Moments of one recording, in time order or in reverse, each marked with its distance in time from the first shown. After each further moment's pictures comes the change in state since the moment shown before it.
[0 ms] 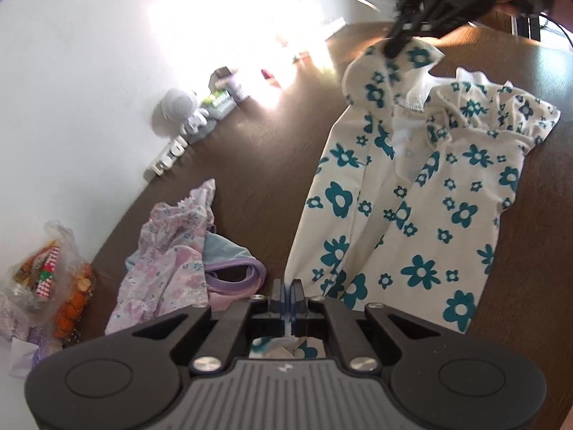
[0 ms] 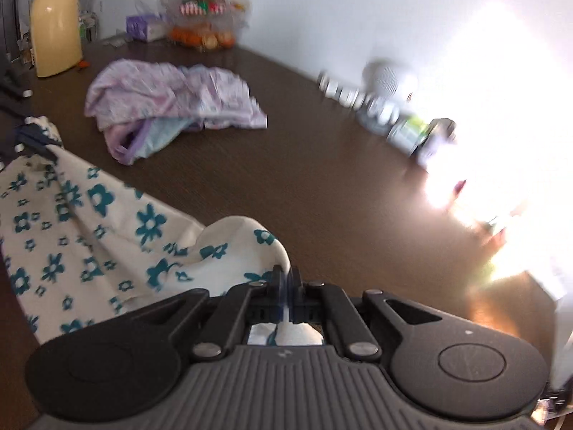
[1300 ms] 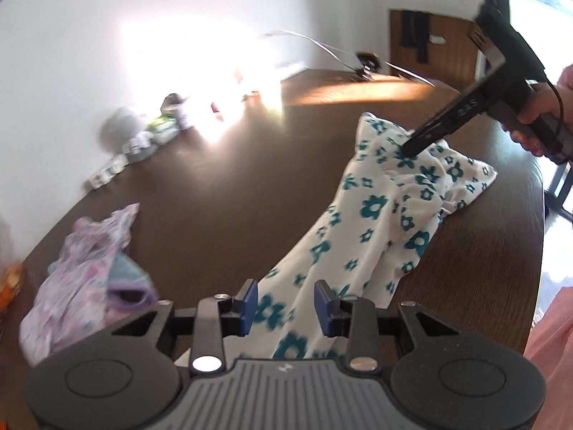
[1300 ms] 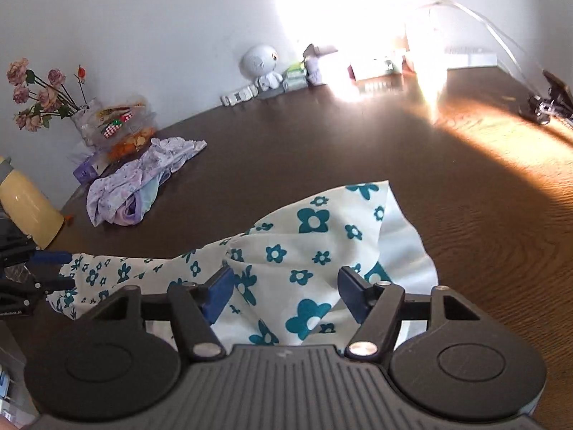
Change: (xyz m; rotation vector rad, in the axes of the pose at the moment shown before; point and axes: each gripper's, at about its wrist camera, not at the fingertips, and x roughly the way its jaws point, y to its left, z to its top) left arm 0.004 -0.050 0.026 -0.111 -0.106 -0.233; right arm -0.048 -0.007 -0.146 0.807 -0.061 0.092
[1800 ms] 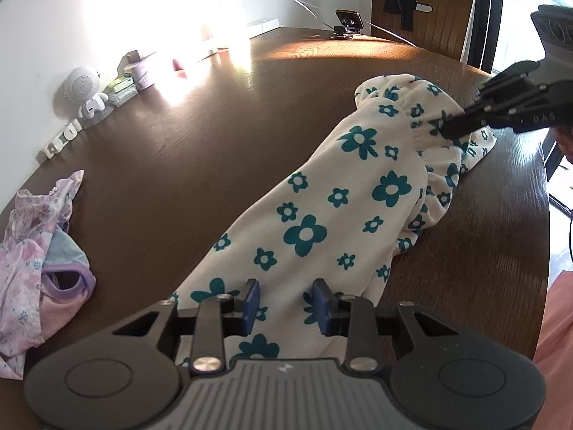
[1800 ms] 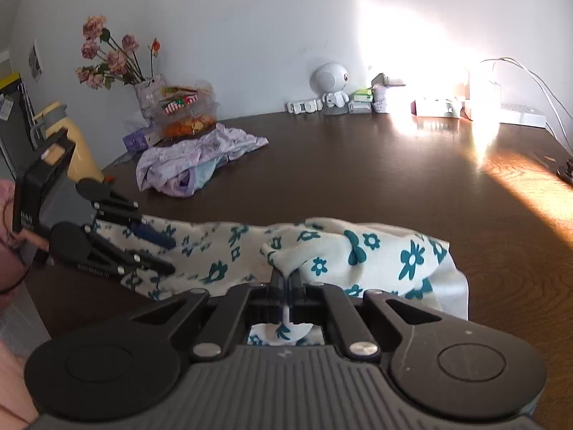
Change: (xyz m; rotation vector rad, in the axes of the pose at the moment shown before) left arm 0.051 -0.009 -0.019 -0.022 0.095 -0.094; right arm -0.034 0.032 -0.058 -0.242 -0.099 0.058
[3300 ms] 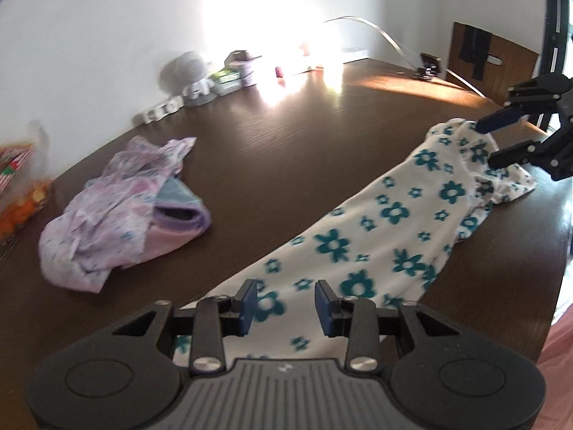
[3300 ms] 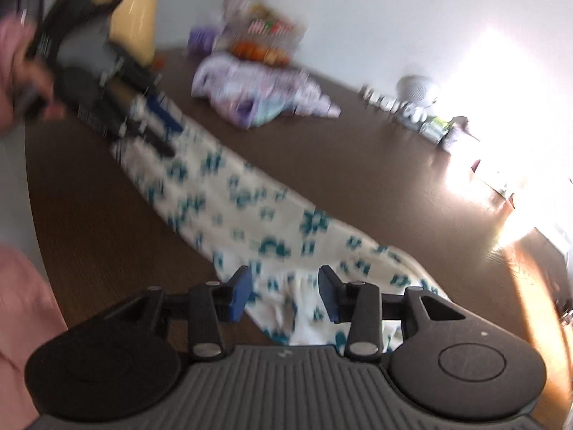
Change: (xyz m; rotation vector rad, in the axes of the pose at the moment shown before) left arm -0.071 0.058 -0.059 -0.234 -0.056 0.175; right arm 0.016 0.077 0.040 -0.447 0.068 -0.019
